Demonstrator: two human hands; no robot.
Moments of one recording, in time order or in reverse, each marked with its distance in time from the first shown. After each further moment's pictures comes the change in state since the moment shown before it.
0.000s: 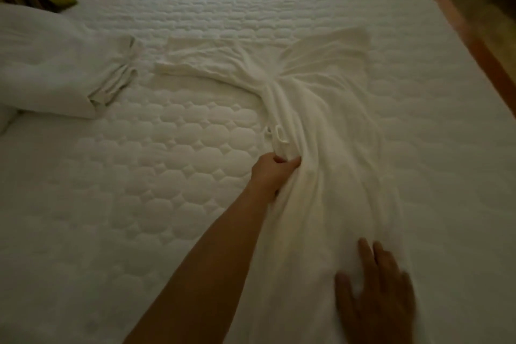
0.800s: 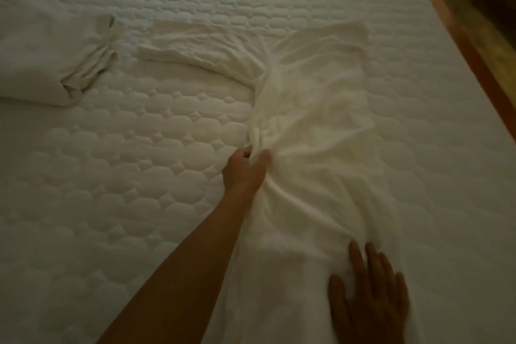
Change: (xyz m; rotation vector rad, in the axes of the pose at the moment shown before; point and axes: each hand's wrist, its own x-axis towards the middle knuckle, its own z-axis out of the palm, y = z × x) left_hand 0.010 -0.023 -0.032 -0.072 0.224 0.067; right_hand -0.002 -0.002 0.016 -0.092 0.079 -0.072
